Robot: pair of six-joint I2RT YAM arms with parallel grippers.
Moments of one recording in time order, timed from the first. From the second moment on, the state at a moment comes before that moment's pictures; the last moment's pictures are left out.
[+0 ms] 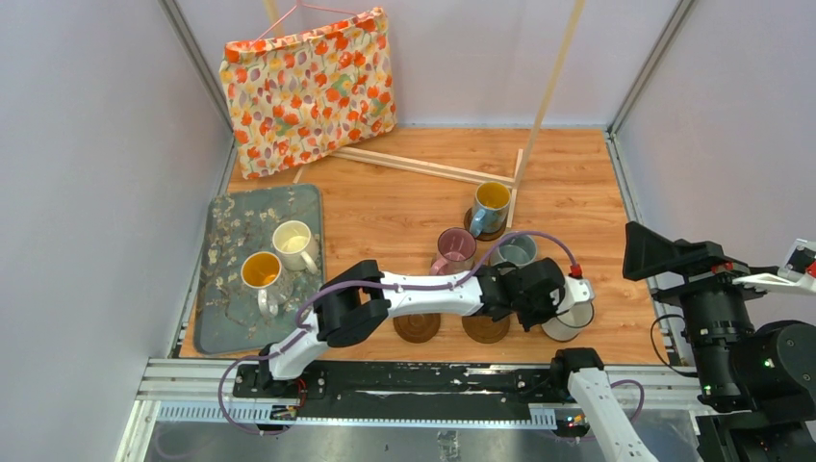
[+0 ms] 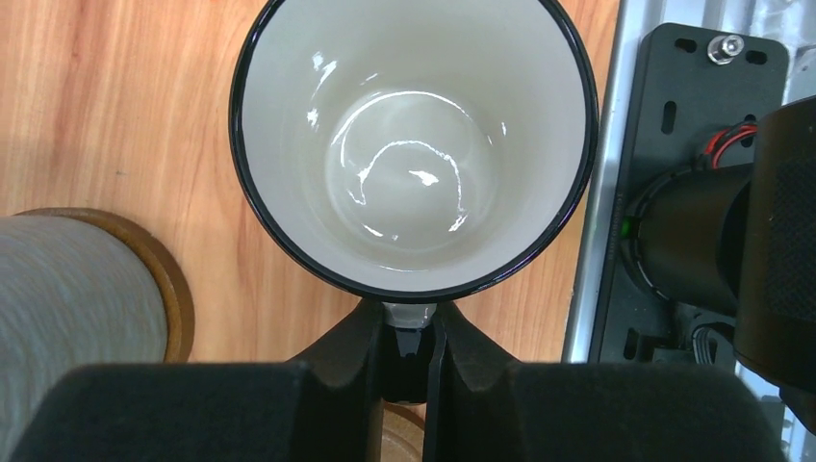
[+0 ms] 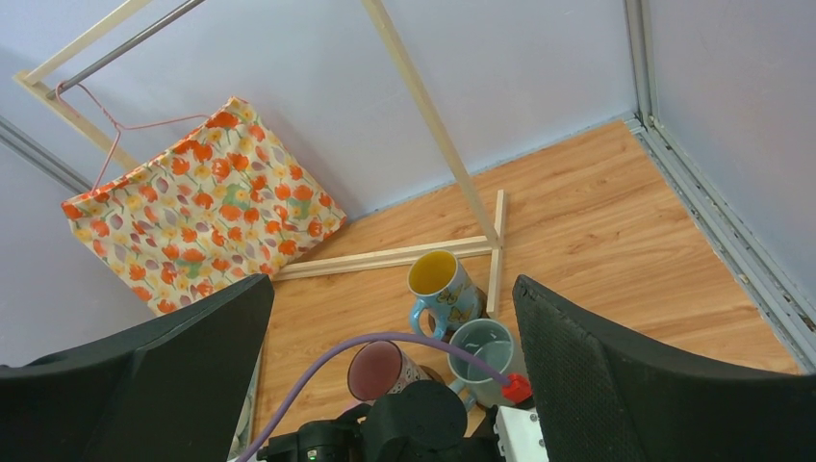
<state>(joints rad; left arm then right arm) -1.32 2.23 1.79 -0.26 0.11 0.05 0.07 0.55 1.69 -1.04 0.10 0.46</state>
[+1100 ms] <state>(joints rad) -1.31 2.21 1.77 -0.28 0.05 0.06 0.07 0.55 1.68 -1.04 0.07 0.48</state>
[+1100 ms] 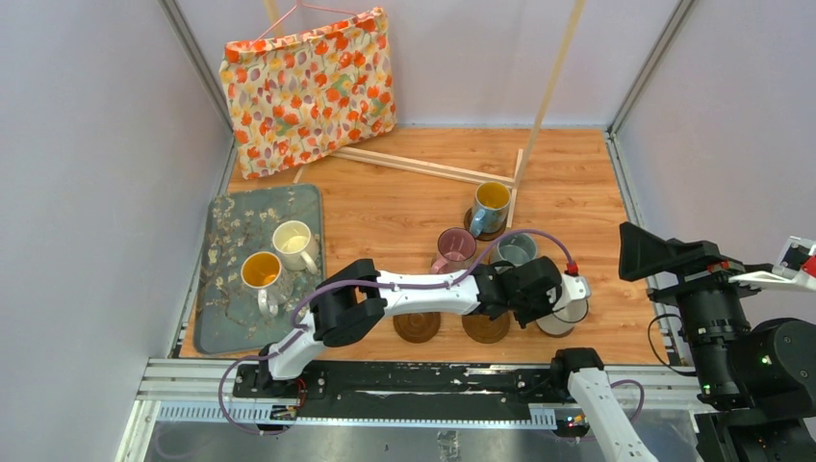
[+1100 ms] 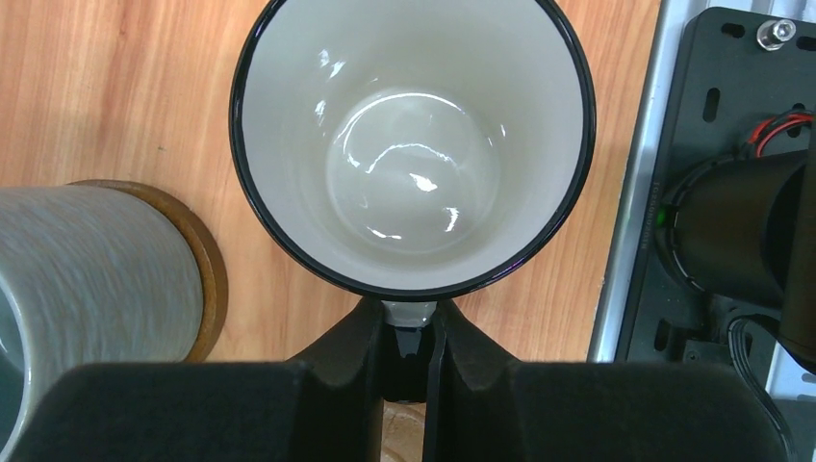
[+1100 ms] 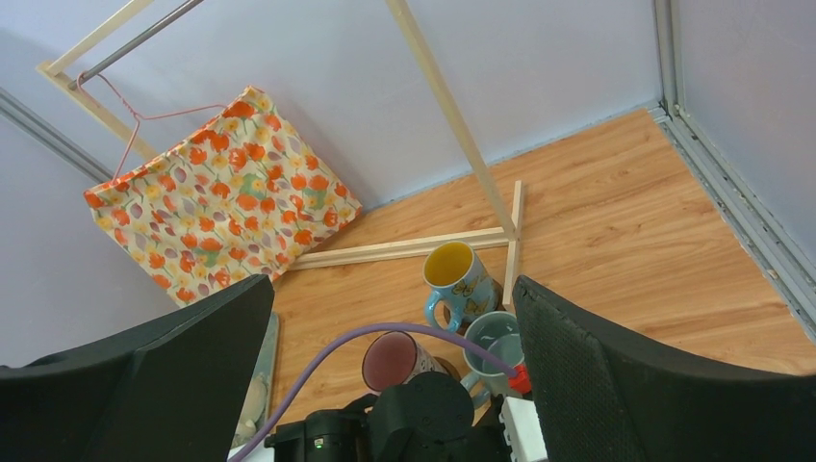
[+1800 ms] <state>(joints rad) -1.31 2.21 1.82 -0.29 0.07 0.06 0.07 0.55 1.68 -1.04 0.06 0.48</state>
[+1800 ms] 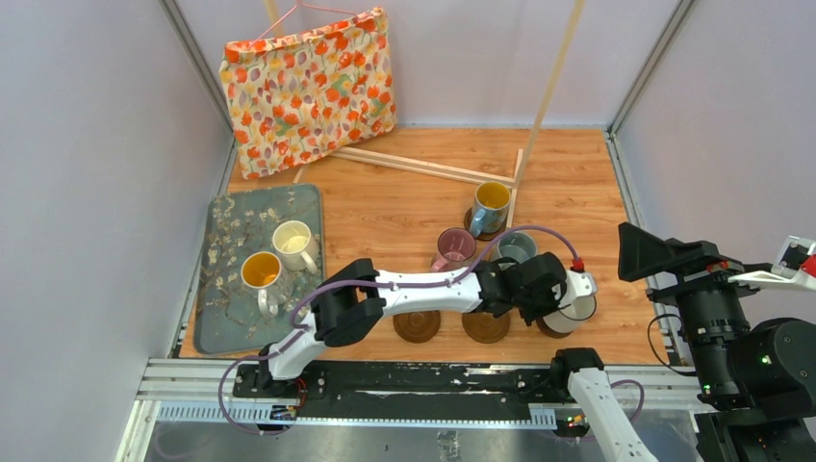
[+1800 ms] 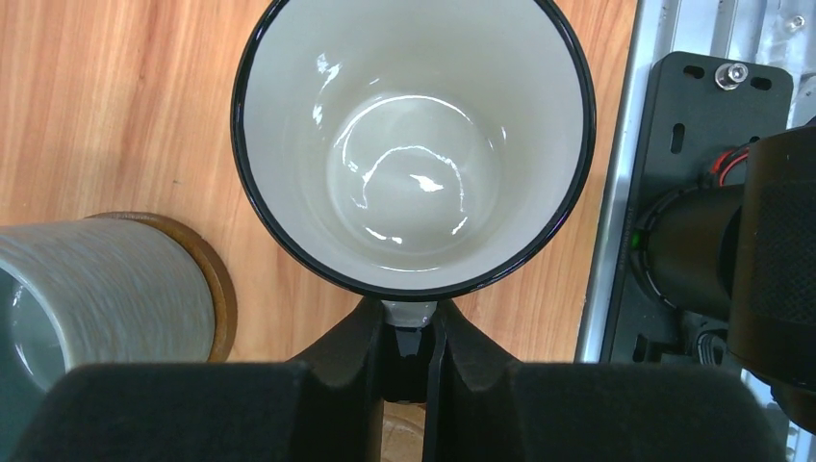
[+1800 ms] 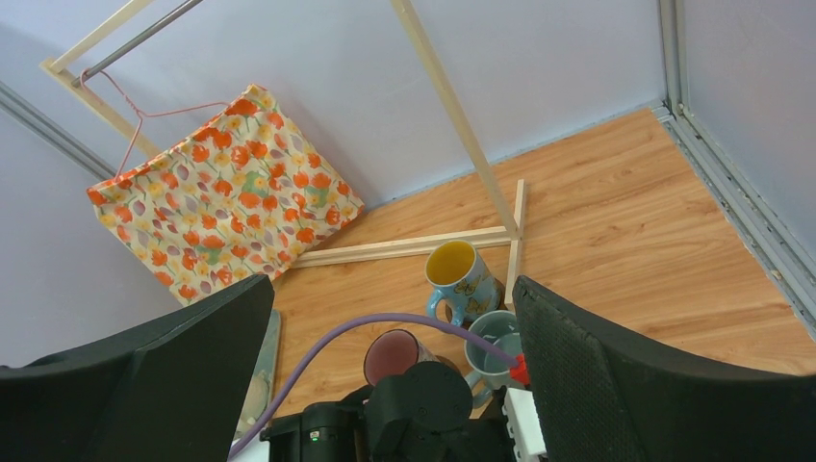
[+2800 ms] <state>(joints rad) -1.31 2.25 1.82 -0.27 0.08 0.05 0.07 0.55 1.67 -1.04 0.05 0.48</state>
